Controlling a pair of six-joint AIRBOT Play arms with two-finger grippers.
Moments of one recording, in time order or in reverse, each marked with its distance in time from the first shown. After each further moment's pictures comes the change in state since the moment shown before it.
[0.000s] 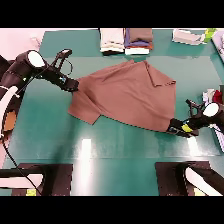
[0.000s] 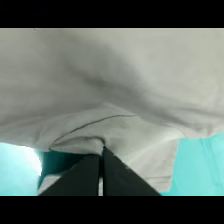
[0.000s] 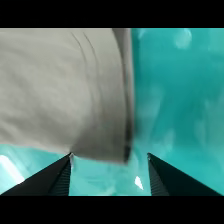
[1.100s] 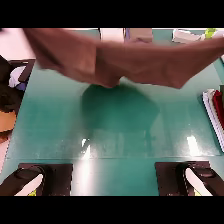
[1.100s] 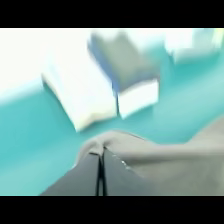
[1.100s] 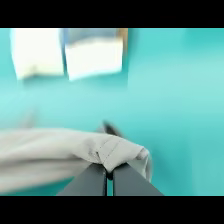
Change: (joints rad) left arm 0.000 0.586 0.348 0.020 0.196 -0.007; right arm 0.039 0.226 0.998 -0.088 -0.064 -0.029
